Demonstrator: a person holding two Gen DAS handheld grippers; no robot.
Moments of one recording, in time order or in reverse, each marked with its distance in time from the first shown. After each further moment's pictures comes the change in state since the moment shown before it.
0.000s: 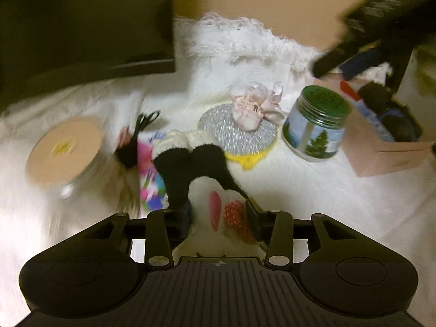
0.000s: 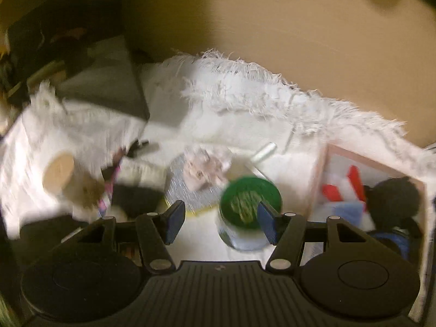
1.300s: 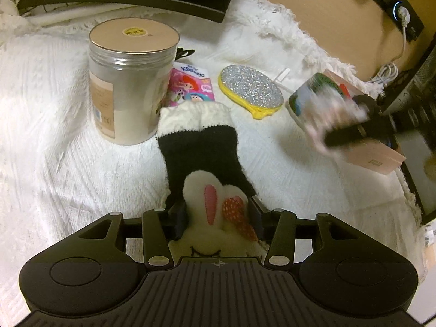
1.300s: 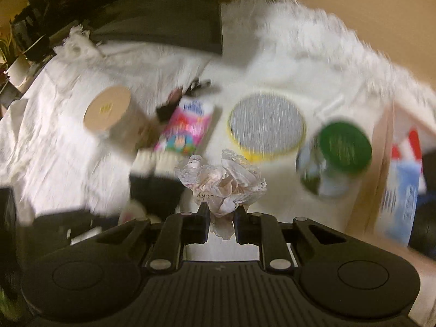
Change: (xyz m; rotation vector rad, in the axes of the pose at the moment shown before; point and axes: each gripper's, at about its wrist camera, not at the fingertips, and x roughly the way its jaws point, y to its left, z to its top) left arm -0.020 0.042 -0.045 -0.245 0.094 -0.155; right arm 0.009 0.085 -0.056 -0.080 0.186 0.057
